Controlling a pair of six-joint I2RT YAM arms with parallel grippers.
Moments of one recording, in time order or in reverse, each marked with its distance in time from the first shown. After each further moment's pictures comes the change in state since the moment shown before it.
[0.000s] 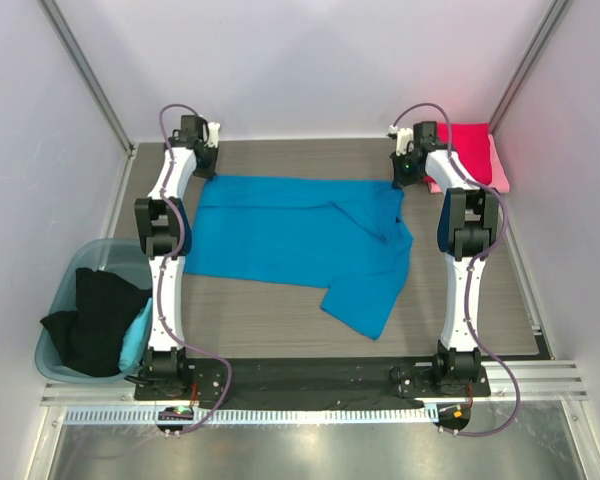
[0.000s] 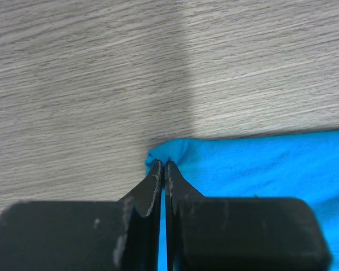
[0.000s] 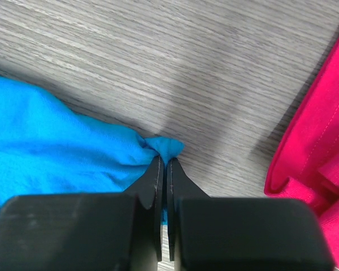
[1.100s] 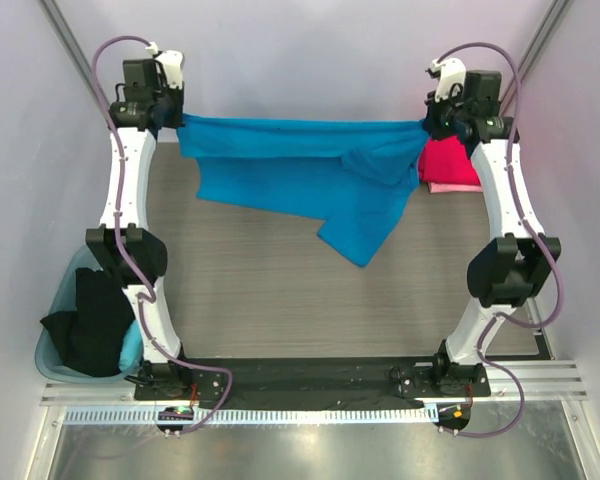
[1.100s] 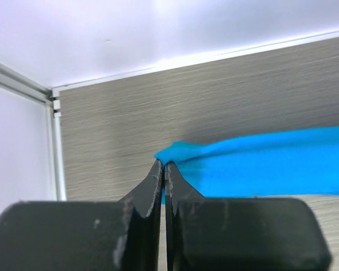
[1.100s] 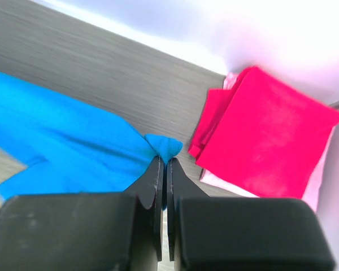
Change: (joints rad) left arm 0.017 -0.557 -0.095 -0.033 0.006 0.021; right arm -0.032 -0.555 -0.076 -0.004 -0.011 -0.006
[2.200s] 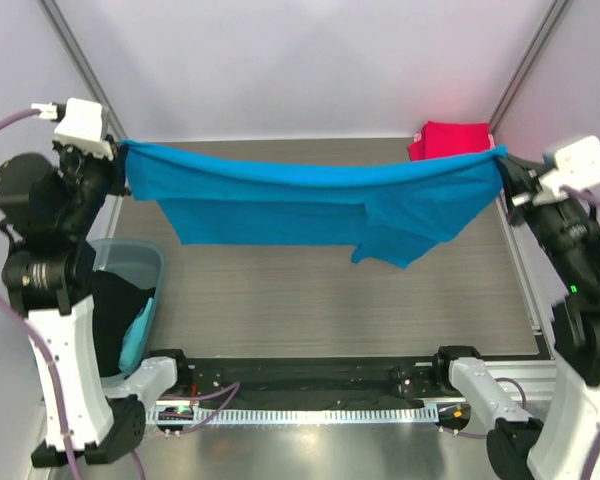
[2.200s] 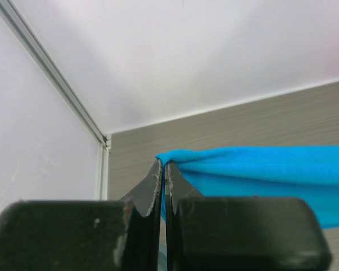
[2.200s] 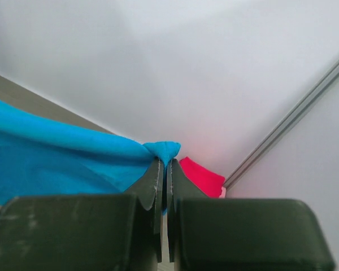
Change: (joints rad) left arm 0.052 -1.040 -0.601 0.058 0.107 0.017; right arm 0.002 -0.989 -0.188 -0.130 -0.065 -0.069
